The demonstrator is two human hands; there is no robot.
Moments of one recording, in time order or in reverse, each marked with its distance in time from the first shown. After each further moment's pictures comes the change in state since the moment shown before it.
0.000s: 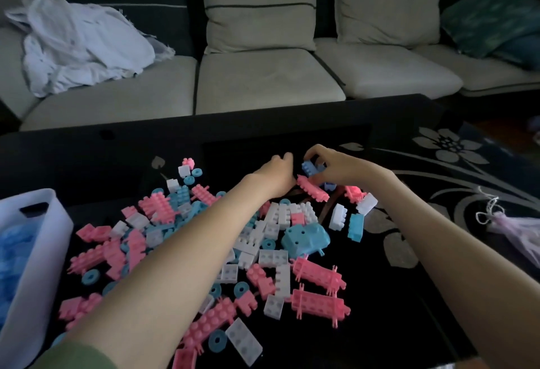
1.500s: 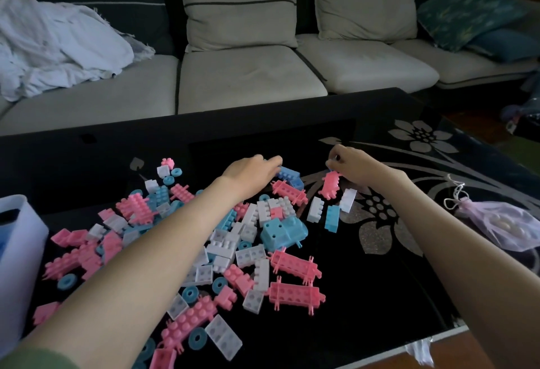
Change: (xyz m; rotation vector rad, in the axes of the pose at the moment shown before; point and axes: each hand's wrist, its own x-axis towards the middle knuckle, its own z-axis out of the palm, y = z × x) left_hand -0.007 -0.018 0.003 0.320 0.135 0.304; right_hand -0.026 0.059 -0.016 -0.222 0.250 0.122
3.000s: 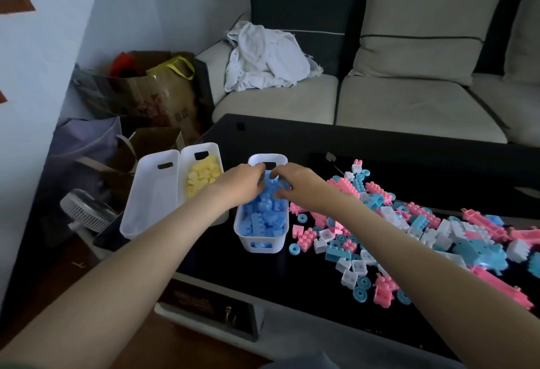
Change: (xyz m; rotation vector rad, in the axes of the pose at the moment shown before) left_hand -0.331 -0.182 -0.067 -0.079 0.001 -0.737; right_hand -0.107 -0.425 0.096 0.149 -0.301 -0.756
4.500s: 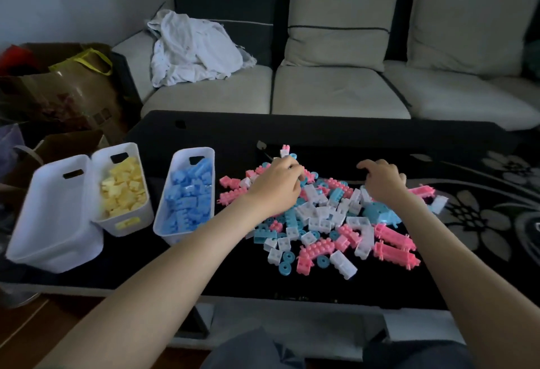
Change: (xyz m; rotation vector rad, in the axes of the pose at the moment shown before) left_hand -0.003 0.181 0.037 -0.272 0.206 0.537; right_hand -0.160 0.196 -0.073 -0.312 0.316 0.838
